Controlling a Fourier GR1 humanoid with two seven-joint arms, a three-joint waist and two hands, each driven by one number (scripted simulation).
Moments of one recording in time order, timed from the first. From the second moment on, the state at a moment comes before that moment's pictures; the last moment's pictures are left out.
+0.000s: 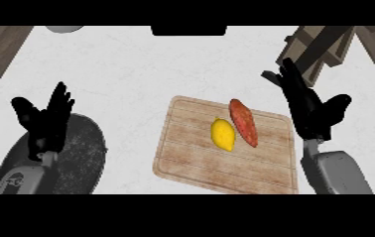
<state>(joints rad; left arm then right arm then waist) -0.13 0.35 -0.05 -1.37 0.26 0.37 0.19 -0.24 -0.23 0.12 -1.47 -0.20 -0.18 0.08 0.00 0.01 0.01</state>
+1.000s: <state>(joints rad) 0.04 0.27 -0.19 -1.43 0.10 0.34 -0.01 -0.18 -0.38 -0.10 -1.63 -0.12 -0.34 0.17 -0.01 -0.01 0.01</state>
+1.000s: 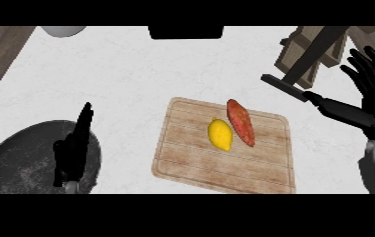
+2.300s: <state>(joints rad) 0.03 0.24 -0.19 -1.42 0.06 0.32 -0.02 -0.44 -0.57 0.48 -1.86 0.37 0.02 1.09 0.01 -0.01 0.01</state>
